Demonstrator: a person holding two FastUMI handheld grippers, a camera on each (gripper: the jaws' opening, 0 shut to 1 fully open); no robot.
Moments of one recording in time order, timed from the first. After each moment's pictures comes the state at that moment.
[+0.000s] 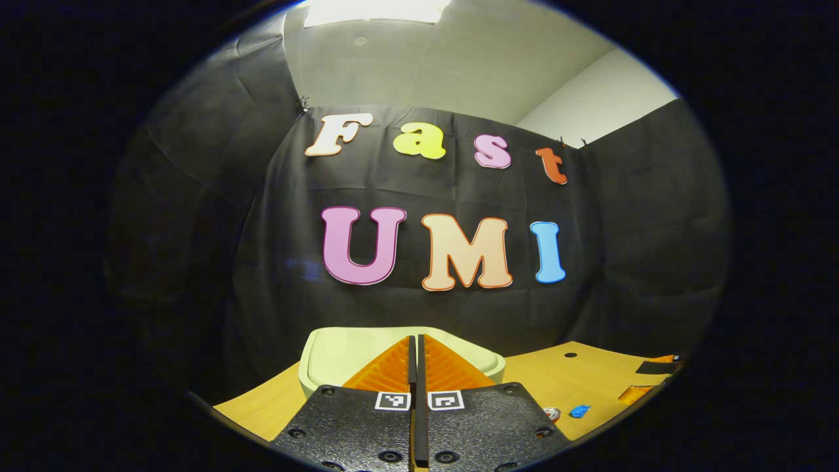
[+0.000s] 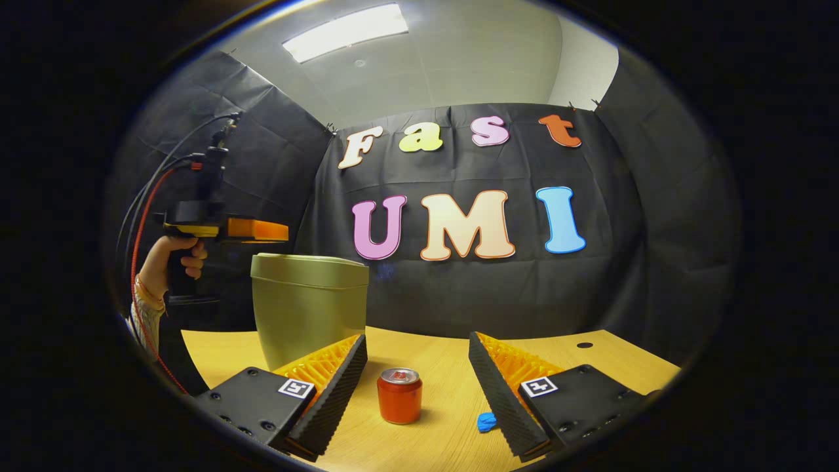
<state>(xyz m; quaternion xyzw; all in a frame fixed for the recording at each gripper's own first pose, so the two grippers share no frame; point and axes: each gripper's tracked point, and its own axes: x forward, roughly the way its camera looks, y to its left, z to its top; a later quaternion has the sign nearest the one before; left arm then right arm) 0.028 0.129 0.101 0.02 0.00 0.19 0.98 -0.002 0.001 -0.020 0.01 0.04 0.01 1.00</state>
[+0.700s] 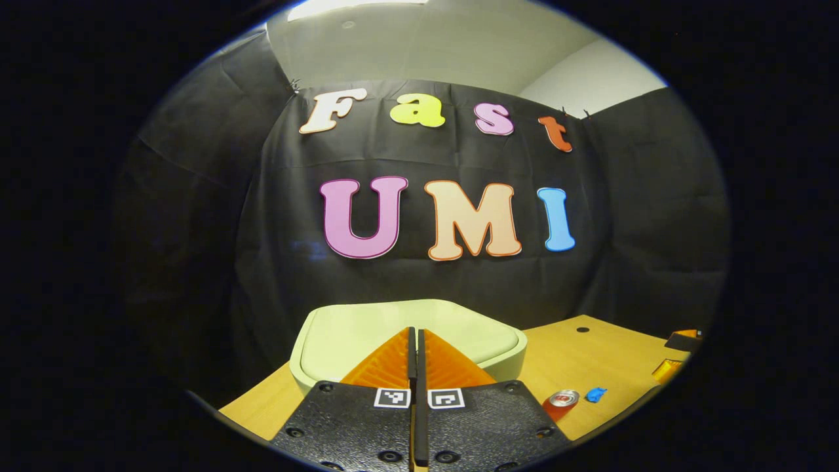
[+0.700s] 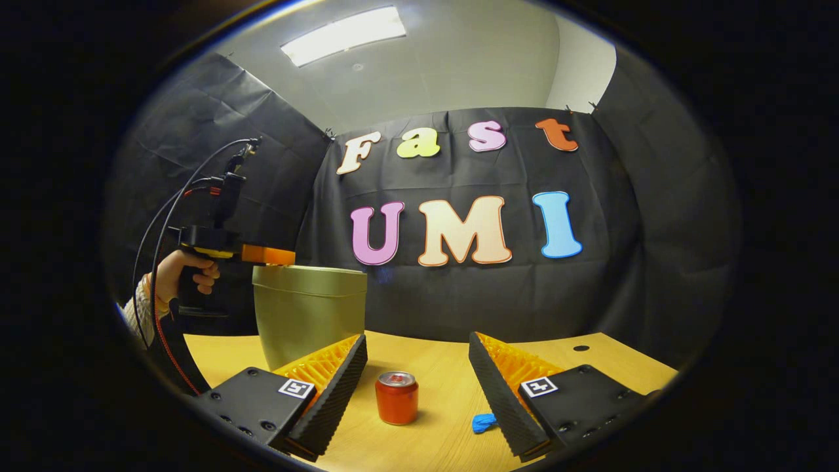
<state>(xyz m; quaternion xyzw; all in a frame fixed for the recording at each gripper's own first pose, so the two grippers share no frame) 0.034 0.133 0.076 0.05 0.06 0.20 0.98 -0.007 -0.010 -0.006 0.02 0.03 0.01 1.00</state>
